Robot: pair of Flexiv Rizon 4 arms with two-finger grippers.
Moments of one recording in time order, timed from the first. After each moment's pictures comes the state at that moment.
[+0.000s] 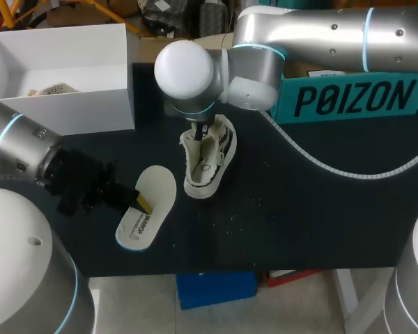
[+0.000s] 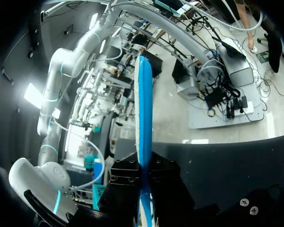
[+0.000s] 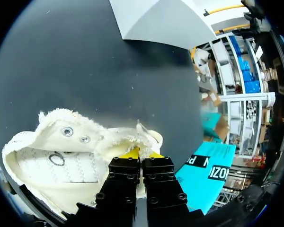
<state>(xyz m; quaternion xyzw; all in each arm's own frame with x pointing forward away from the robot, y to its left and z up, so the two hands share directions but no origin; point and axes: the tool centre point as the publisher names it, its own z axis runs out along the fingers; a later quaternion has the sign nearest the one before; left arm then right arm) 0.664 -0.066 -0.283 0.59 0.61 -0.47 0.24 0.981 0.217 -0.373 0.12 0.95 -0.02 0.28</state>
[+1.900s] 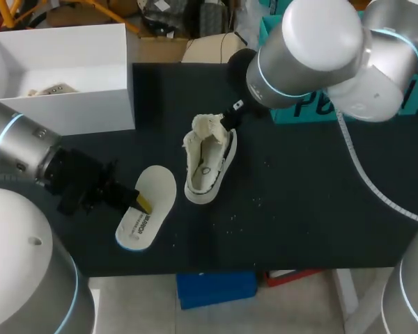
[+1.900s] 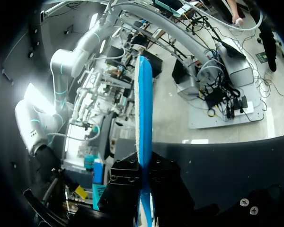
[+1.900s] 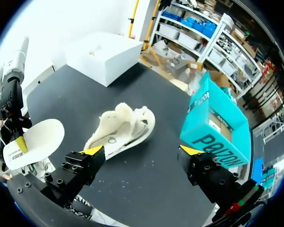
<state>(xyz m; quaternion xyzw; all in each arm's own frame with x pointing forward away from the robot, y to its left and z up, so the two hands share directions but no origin) 0.664 -0.066 -0.283 0.59 0.61 -0.47 0.24 0.841 0.148 -0.221 0.41 0.86 0.20 0.21</state>
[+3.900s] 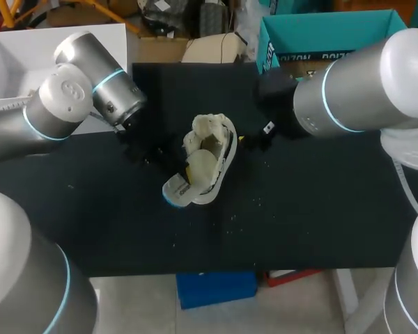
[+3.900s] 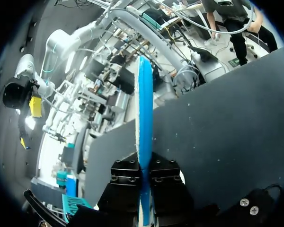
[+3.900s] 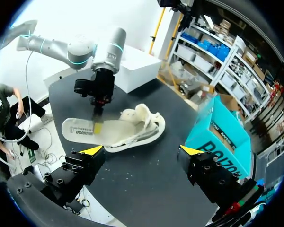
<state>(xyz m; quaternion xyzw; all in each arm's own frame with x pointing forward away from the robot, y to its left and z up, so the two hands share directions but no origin) 0.789 -0.143 -0.362 0.67 0.57 -0.46 0.09 0.786 0.128 -0.200 0.32 0.88 0.27 0.21</state>
